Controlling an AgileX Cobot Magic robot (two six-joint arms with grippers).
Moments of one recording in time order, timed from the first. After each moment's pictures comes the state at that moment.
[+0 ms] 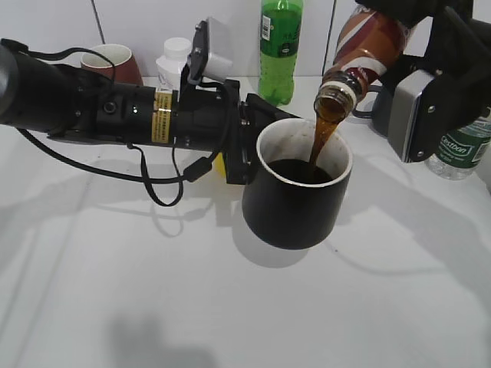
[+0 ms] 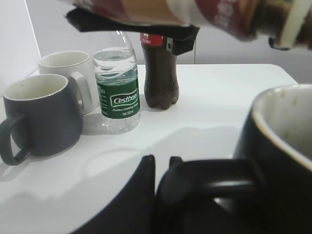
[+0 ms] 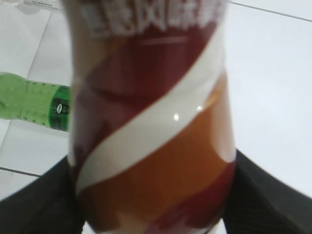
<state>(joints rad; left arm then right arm) -0.50 1.99 -1.16 1.33 -1.05 -0.76 0.23 1.46 -0.66 -0.72 -0.85 -1.23</state>
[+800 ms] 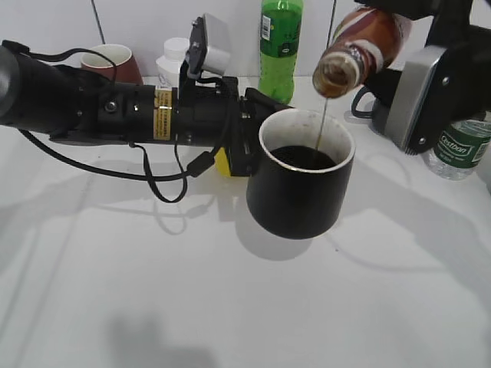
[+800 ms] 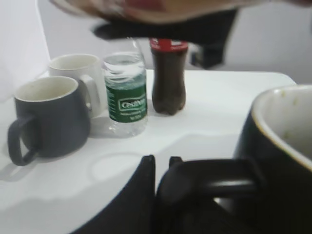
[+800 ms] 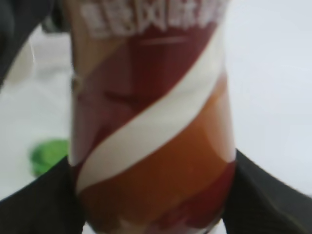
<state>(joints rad) -0.50 2.00 -1.16 1.28 -1.05 -0.76 0.23 1.46 -0.66 -0.79 -0.87 -0.86</state>
